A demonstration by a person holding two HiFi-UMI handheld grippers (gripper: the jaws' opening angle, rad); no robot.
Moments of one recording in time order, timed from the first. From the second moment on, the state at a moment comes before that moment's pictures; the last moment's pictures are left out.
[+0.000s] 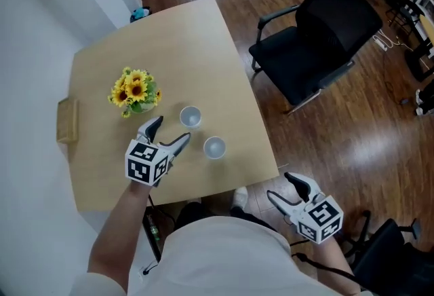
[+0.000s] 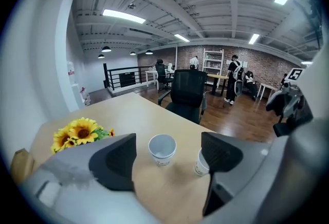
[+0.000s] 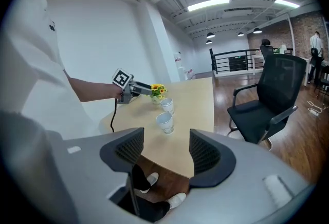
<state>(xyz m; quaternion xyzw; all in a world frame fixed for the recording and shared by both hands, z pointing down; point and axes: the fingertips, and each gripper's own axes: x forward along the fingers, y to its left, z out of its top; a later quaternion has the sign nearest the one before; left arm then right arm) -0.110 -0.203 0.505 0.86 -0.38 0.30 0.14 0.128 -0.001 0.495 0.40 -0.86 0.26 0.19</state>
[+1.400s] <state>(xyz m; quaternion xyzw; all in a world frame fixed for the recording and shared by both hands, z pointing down) -0.054 -0.089 0.569 0.89 -0.33 0.29 0.15 0.086 0.091 0.480 0.40 -0.85 0.24 0.24</state>
